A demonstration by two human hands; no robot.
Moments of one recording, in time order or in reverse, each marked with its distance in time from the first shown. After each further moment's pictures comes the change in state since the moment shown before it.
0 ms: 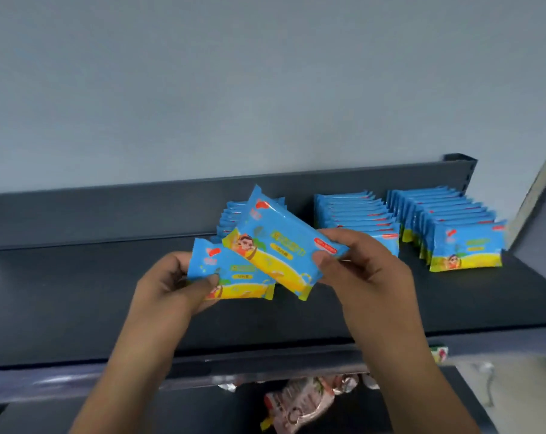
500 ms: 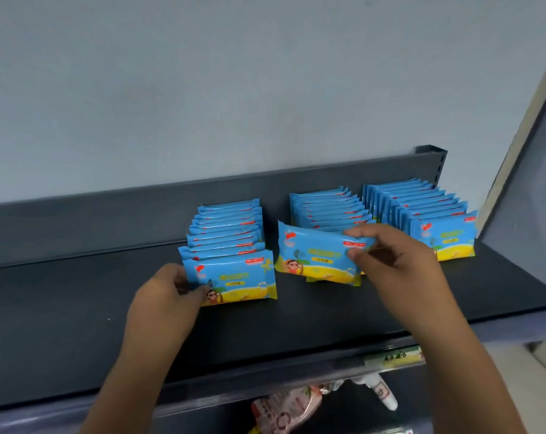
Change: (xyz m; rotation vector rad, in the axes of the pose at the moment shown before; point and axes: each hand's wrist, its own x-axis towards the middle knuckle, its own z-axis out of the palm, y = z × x) left_hand 0.044 -0.027 0.026 0.698 0.107 -0.002; right_hand 0.051 0.024 -0.076 -0.409 -0.009 -0.050
